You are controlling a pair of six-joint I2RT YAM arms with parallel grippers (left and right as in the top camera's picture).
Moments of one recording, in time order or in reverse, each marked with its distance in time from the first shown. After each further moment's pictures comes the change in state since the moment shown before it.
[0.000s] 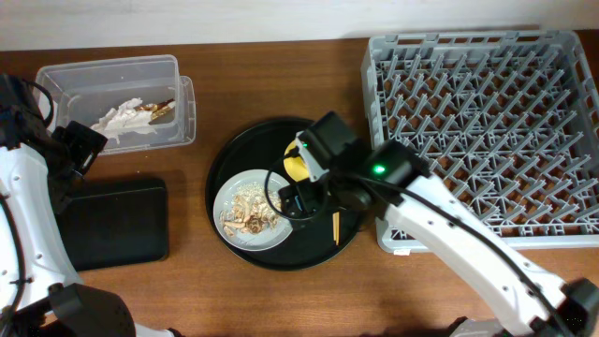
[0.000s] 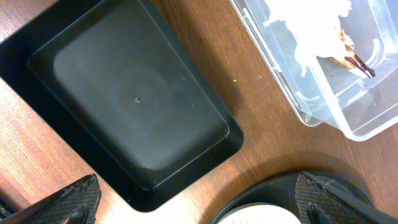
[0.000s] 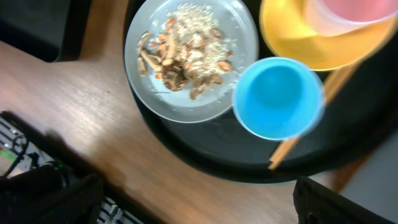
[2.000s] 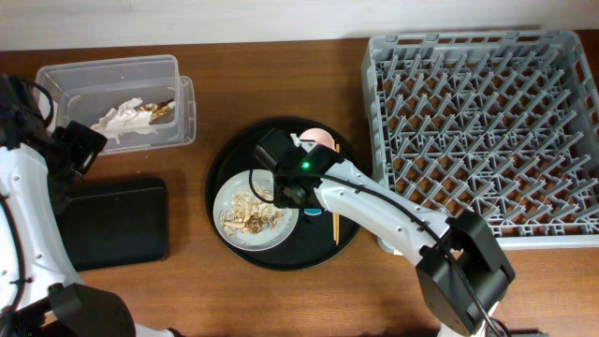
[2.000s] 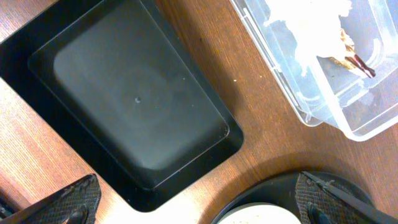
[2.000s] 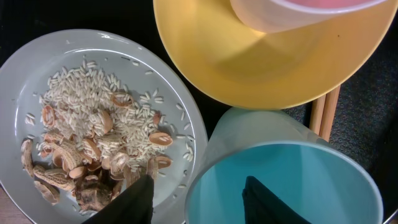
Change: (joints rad) left arm 0.000 0.000 0.000 0.000 0.000 0.000; right arm 0.061 0.329 -0.031 0.222 0.303 0.466
